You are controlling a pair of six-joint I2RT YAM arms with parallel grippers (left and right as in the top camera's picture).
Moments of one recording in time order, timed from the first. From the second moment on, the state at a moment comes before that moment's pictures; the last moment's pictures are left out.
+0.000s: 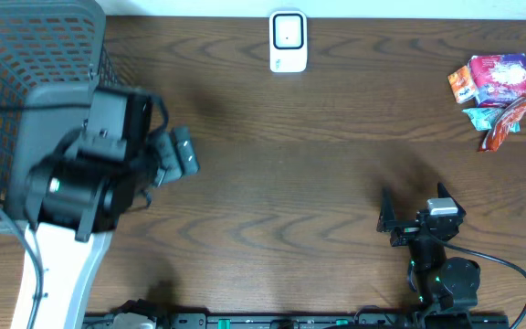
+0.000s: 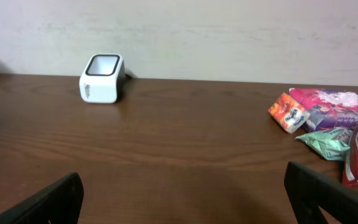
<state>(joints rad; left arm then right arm) -0.23 1.16 1.43 -1.29 -0.07 -0.49 0.07 0.01 0.01 -0.08 -0.02 -0.02</state>
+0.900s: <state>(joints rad) 0.10 0.14 0.44 -0.54 0.15 -0.01 0.07 0.01 0.01 -0.07 -0.02 -0.02</state>
